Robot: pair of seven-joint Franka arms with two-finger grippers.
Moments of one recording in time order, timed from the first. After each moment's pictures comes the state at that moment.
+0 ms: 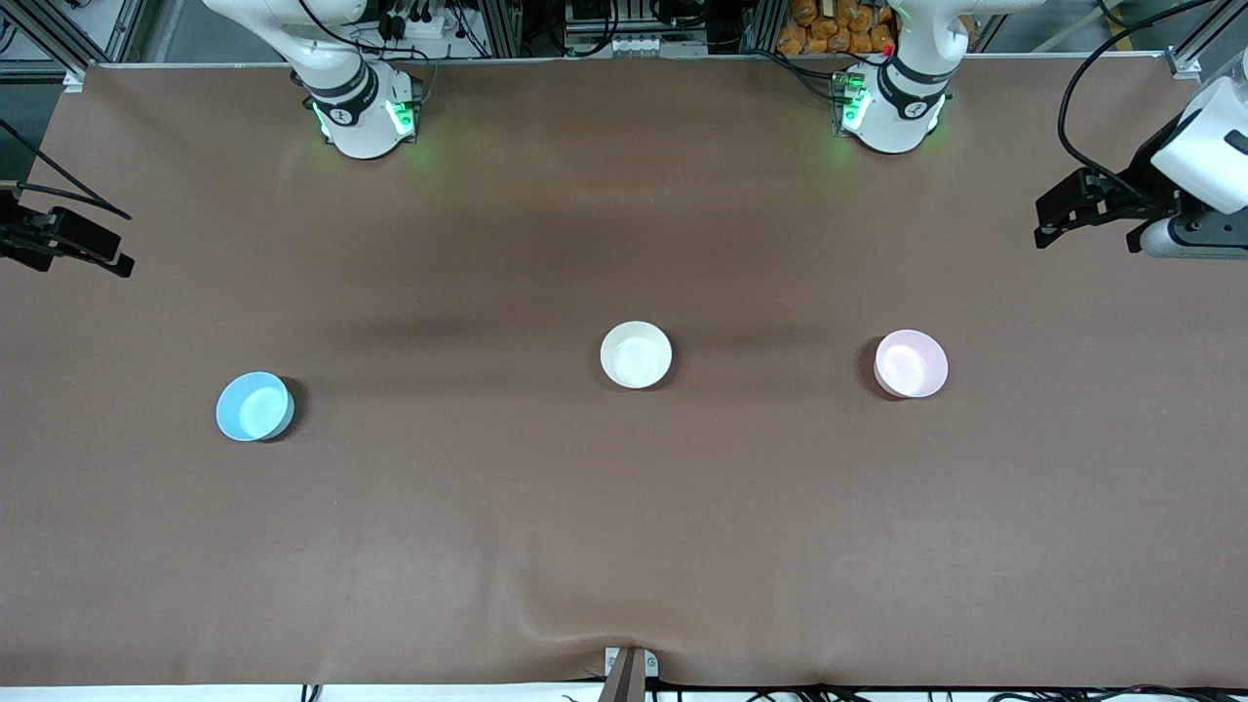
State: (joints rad) left arm -0.02 -0.02 -0.10 -1.54 0.00 1.52 -0.06; right arm -0.10 0.01 0.01 -1.55 0.04 1.53 0.01
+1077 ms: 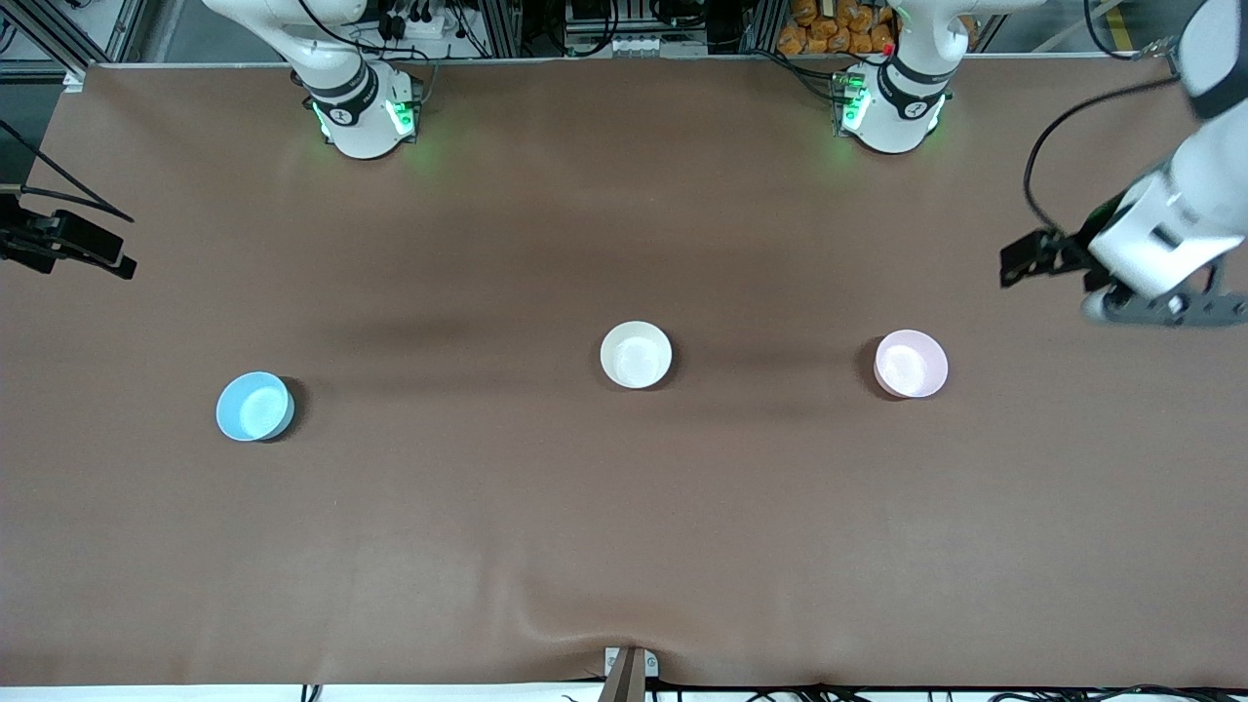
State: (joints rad) left arm -0.02 0.10 -0.10 -1.63 -0.01 1.63 -0.06; right arm -0.10 0.01 0.01 -1.56 0.04 1.54 0.01
